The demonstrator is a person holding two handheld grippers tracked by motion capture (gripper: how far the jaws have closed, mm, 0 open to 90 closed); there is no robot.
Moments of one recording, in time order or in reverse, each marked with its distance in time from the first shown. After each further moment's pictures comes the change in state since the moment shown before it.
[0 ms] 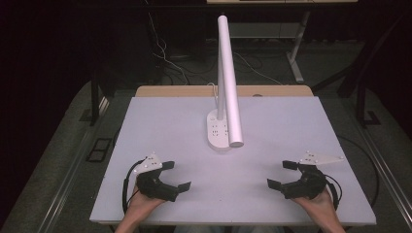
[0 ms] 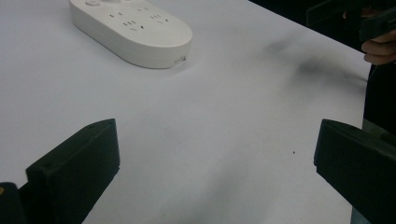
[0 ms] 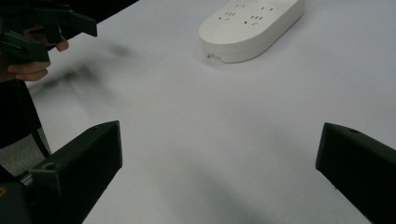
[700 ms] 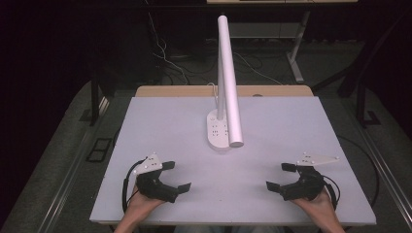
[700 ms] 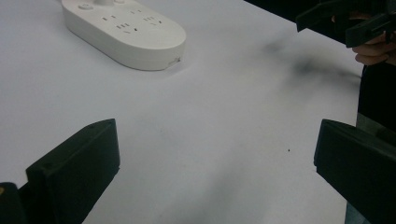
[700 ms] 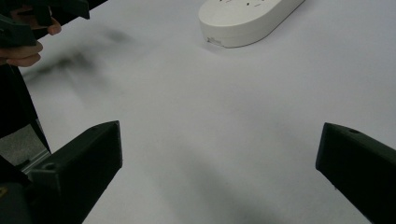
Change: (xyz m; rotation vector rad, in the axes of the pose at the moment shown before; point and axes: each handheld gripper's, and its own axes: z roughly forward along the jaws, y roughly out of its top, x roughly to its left) left arm -0.001 0.001 -0.002 0.003 -0.019 0.018; right arm -0.001 -0.004 0.005 0.046 0.003 0.003
